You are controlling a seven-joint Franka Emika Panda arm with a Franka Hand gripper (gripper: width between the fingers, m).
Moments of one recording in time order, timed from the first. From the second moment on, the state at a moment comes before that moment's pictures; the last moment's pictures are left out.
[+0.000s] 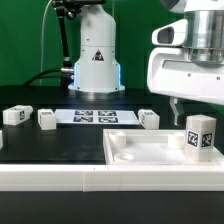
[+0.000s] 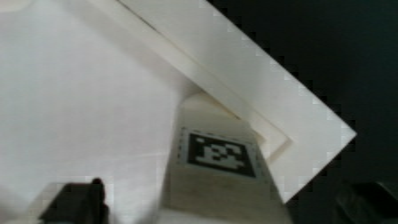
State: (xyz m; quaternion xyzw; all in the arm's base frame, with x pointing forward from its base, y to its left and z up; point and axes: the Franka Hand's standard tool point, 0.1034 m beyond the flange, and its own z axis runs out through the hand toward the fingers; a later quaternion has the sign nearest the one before) arm 0.621 0.125 0.072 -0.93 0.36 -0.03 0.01
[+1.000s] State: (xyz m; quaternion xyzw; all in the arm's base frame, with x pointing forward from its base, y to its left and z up) arm 0.623 0.118 0.074 -0.99 -0.10 -0.03 -0.02
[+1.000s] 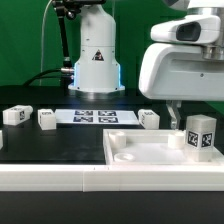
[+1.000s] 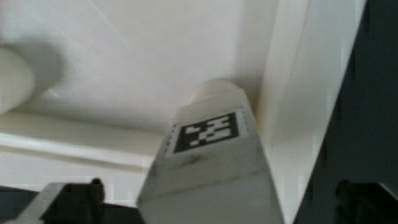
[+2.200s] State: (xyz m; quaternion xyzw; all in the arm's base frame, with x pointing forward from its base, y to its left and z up) arm 0.620 0.121 0.072 -0.97 0.24 -0.03 0.00
